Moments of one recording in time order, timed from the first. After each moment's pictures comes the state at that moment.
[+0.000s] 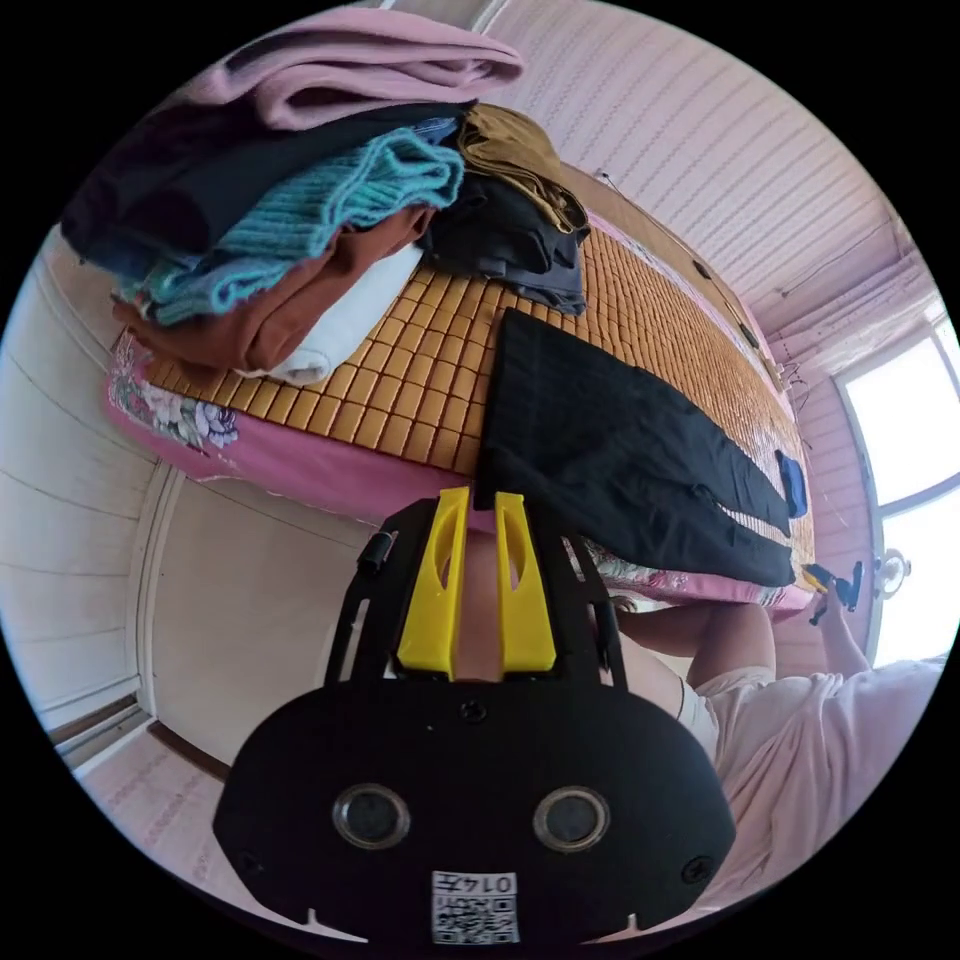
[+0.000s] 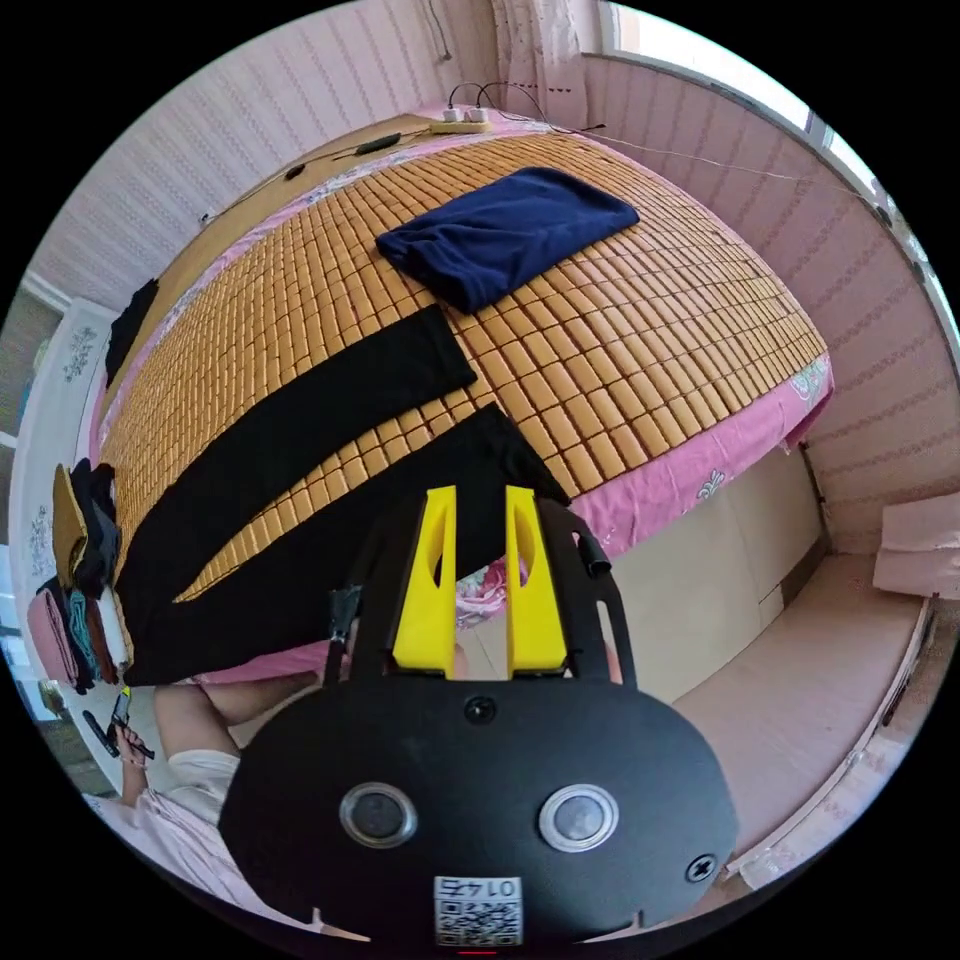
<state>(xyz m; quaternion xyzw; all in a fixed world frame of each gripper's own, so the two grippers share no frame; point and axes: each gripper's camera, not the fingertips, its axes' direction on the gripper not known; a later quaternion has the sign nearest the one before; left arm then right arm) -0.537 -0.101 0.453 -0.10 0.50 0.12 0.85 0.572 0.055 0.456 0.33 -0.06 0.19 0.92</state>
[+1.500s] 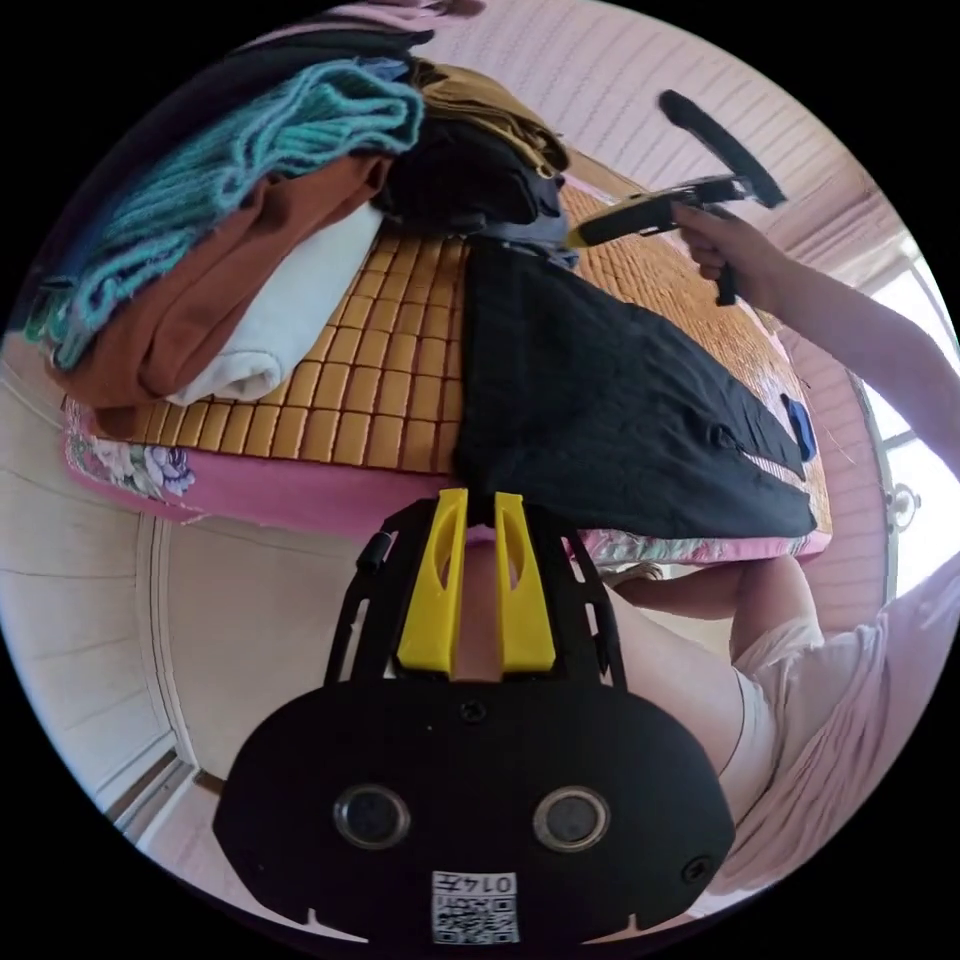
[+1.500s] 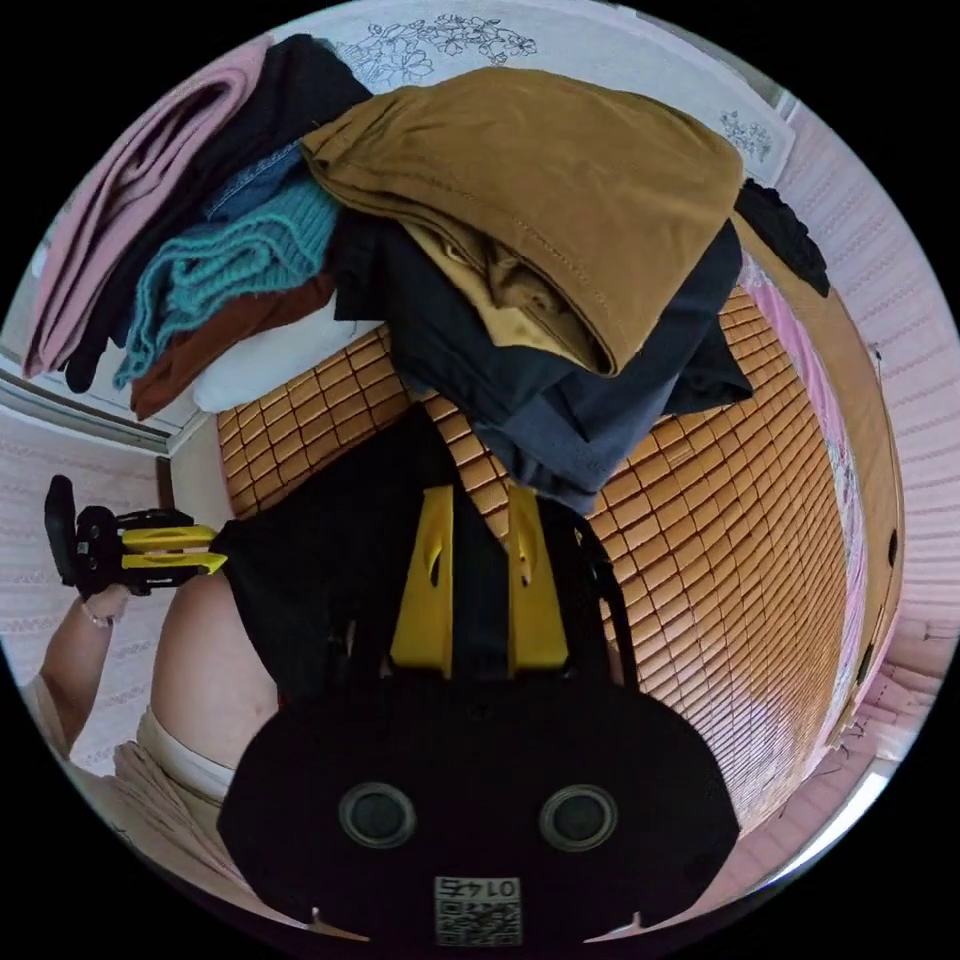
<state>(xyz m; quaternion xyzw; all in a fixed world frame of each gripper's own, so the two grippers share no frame) -0.482 -0.096 0.486 -0.10 0.50 0.20 0.84 -0.194 -0.190 0.328 0.28 0.11 -0.48 0.83</state>
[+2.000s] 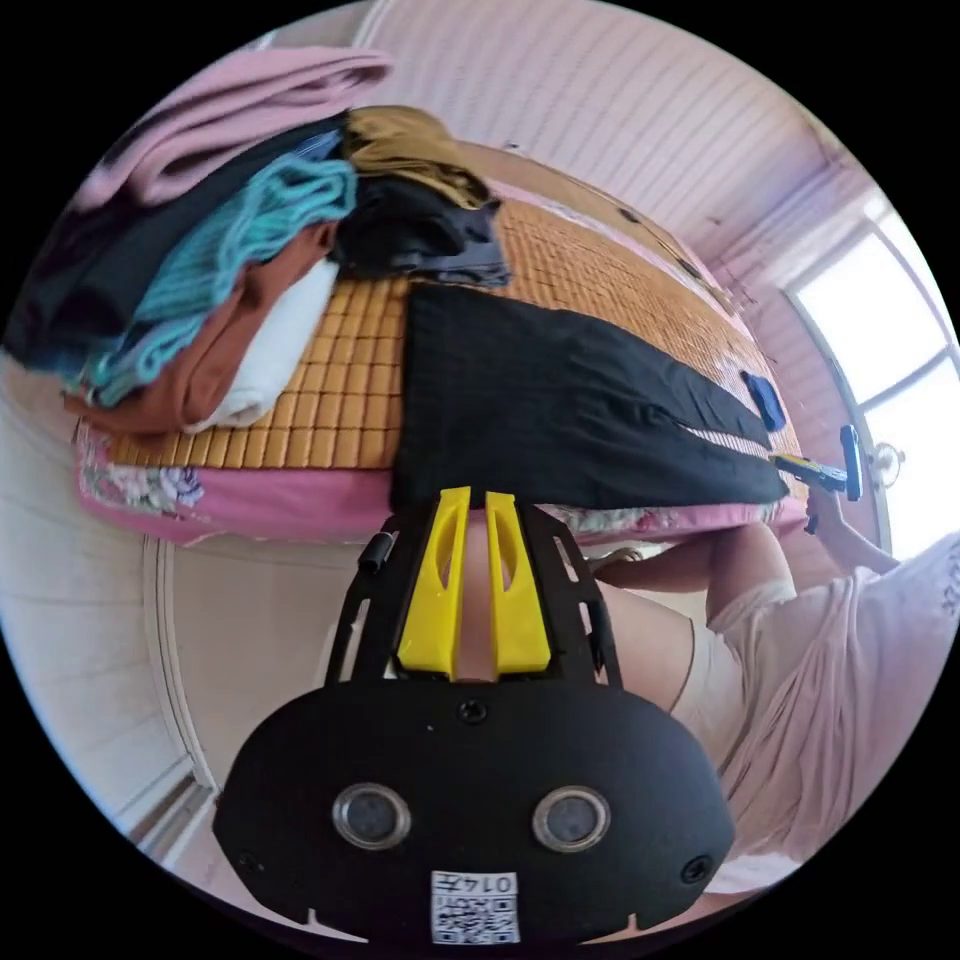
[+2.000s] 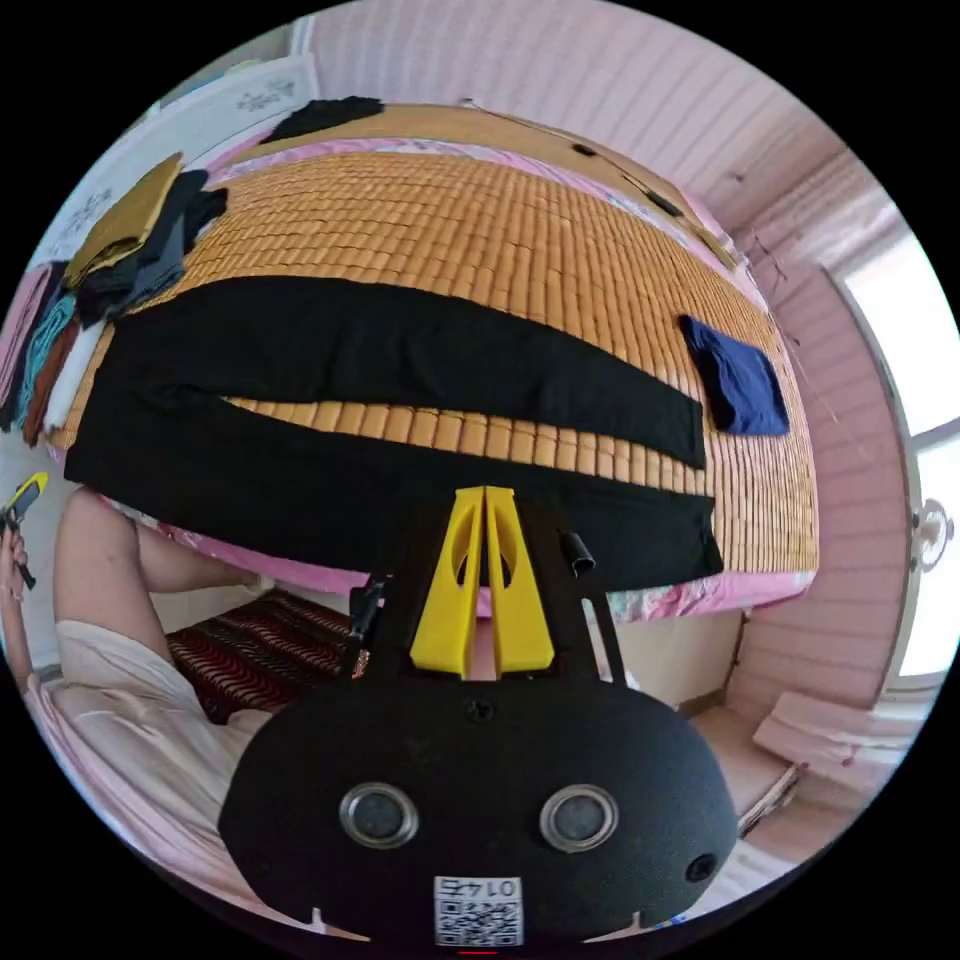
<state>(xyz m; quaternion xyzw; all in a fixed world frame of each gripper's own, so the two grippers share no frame) -0.498 -0.085 0.423 -0.05 0.52 0.24 0.82 0.319 0.024 0.480 0.34 0.10 -0.01 0.94</state>
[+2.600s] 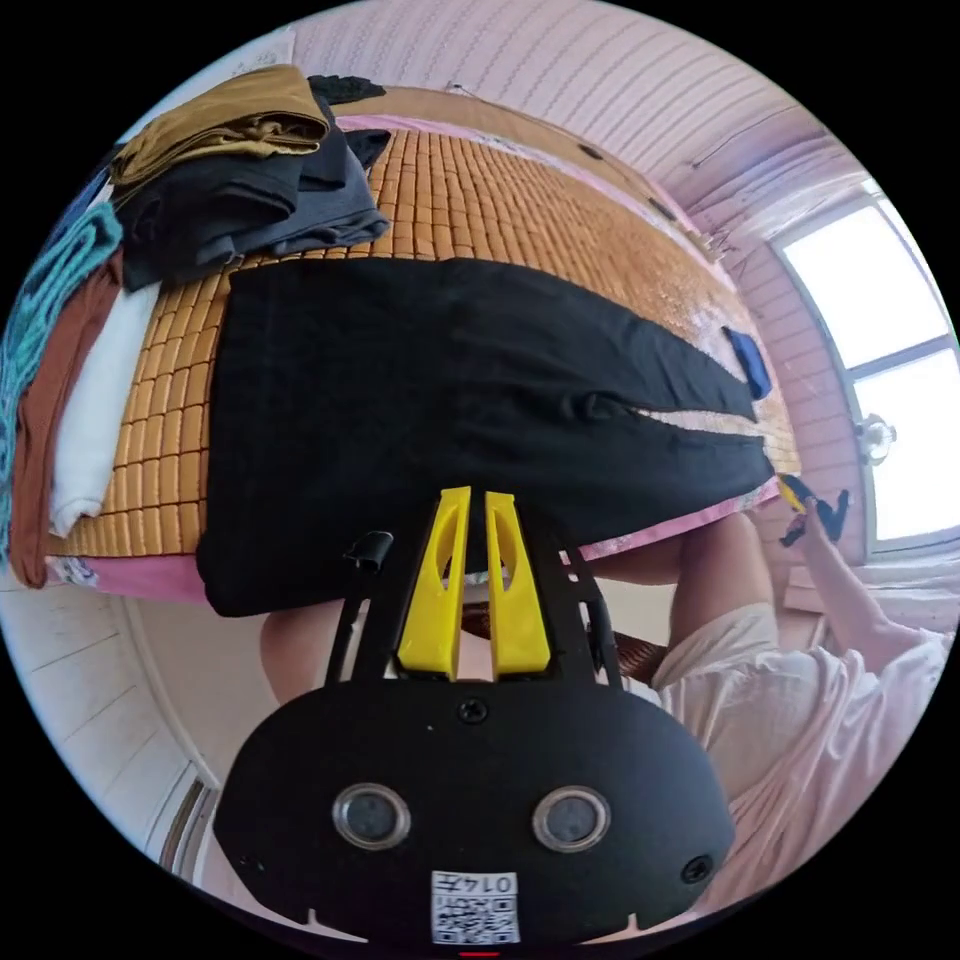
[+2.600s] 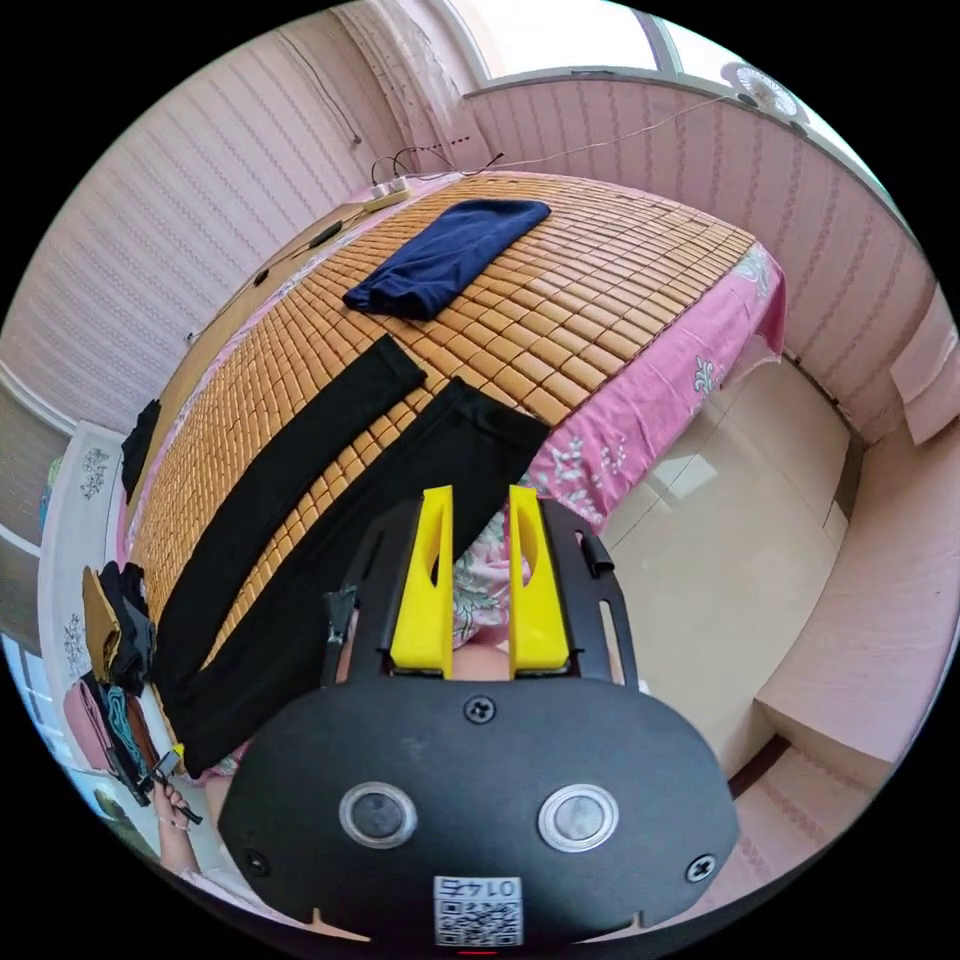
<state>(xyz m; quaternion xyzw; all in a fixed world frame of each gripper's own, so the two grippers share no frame) -0.348 -0.091 0.369 -0.12 0.52 0.30 0.79 0.609 0.118 0.622 0.43 -0.14 0.33 0.83</state>
